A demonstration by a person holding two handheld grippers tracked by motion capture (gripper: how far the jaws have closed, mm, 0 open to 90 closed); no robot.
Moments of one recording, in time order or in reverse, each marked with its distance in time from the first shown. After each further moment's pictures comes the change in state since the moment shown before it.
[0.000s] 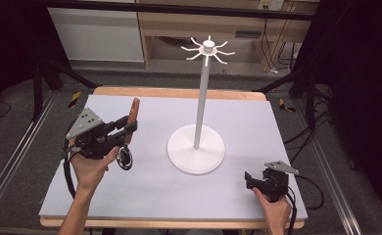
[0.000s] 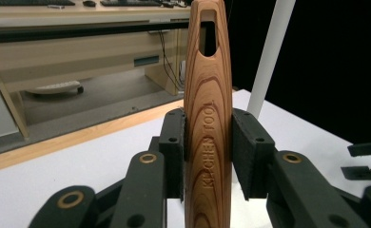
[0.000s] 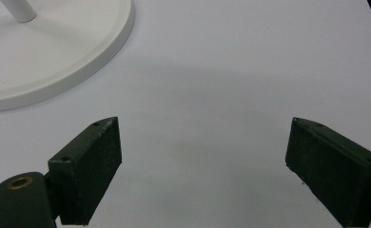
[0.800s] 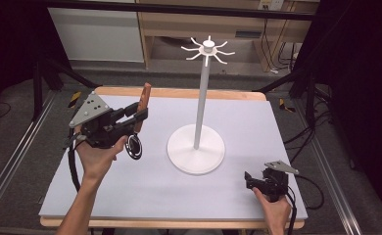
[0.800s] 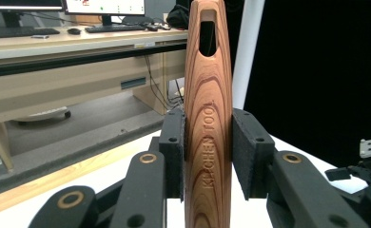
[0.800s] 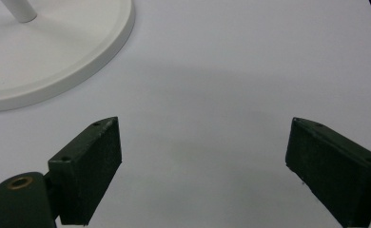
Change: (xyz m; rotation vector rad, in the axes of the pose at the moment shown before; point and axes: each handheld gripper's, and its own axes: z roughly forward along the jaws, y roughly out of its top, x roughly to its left) left arm -0.023 0.042 0.007 -0.058 -0.057 0.046; right arm 0.000 0.000 0.000 0.003 0.004 0.007
